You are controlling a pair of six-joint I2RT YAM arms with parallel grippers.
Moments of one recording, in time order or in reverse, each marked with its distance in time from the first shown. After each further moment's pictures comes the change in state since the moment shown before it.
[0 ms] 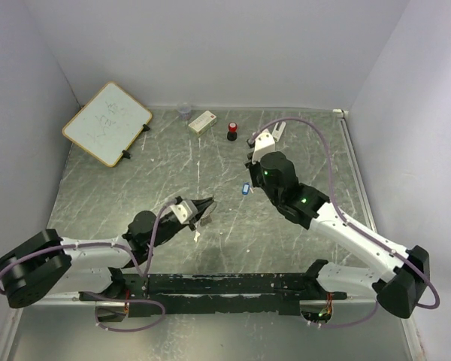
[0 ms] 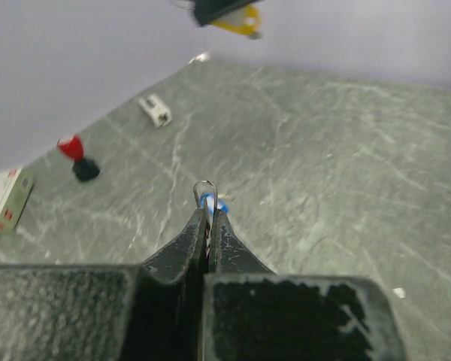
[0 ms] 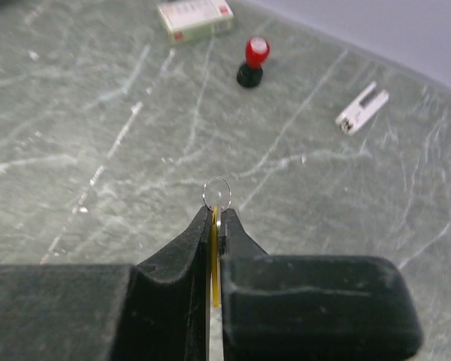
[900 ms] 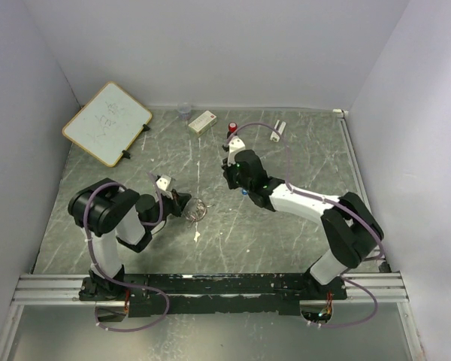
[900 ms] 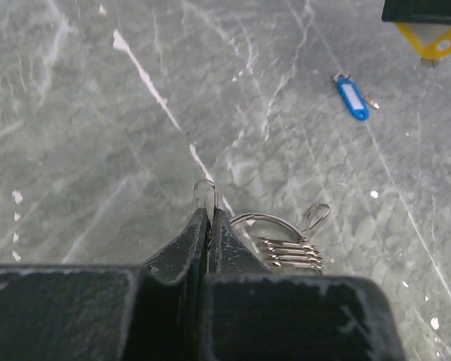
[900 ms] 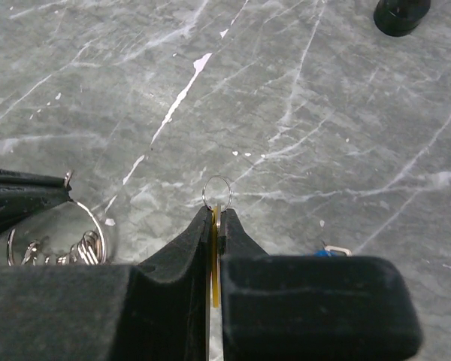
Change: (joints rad) left arm 0.470 0.719 0.000 0.397 0.156 -0.476; right arm -0.124 0.469 -0.098 0.402 -0.347 0.098
